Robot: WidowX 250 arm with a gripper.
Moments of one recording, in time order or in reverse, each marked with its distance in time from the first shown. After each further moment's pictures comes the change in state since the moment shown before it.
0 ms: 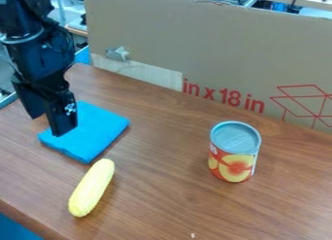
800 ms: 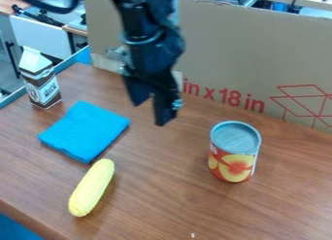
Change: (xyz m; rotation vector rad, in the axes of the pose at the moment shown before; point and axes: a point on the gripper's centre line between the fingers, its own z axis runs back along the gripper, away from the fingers) arm 0.101 -0.075 -0.015 0.005 -0.120 -0.176
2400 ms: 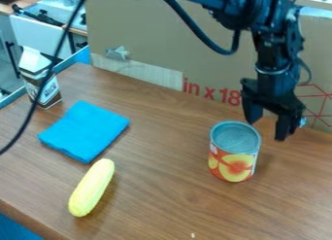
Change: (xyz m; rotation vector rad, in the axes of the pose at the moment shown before) arm 0.129 -0.081 -0.088 -0.101 0.020 -0.067
